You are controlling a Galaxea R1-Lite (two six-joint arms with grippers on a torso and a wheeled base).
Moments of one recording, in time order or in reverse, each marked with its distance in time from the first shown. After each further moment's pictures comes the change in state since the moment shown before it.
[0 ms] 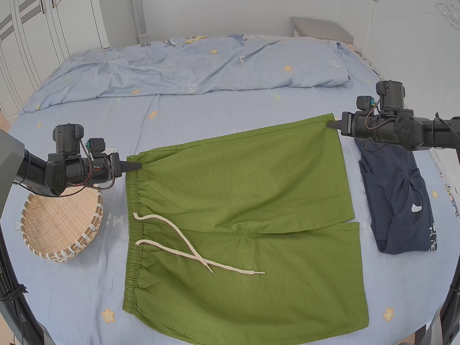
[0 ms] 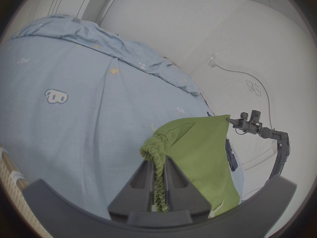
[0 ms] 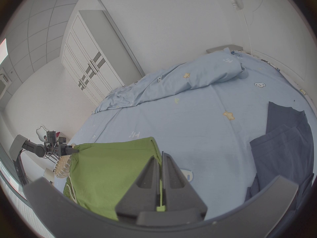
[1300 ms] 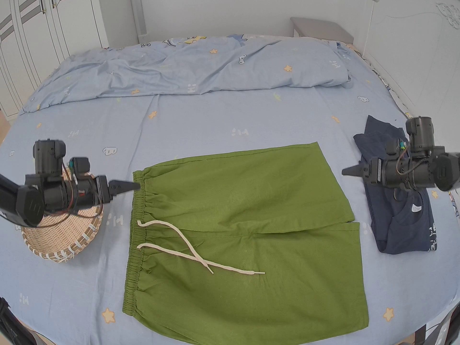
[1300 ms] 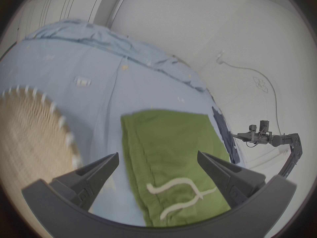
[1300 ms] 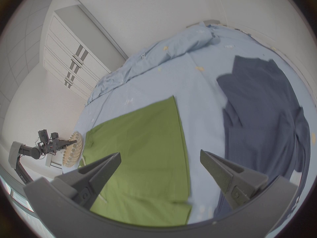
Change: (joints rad) left arm -0.032 -0.294 0.407 -0.054 0.147 -0.009; right arm -0.043 -0.333 0.636 -0.059 -0.014 0.053
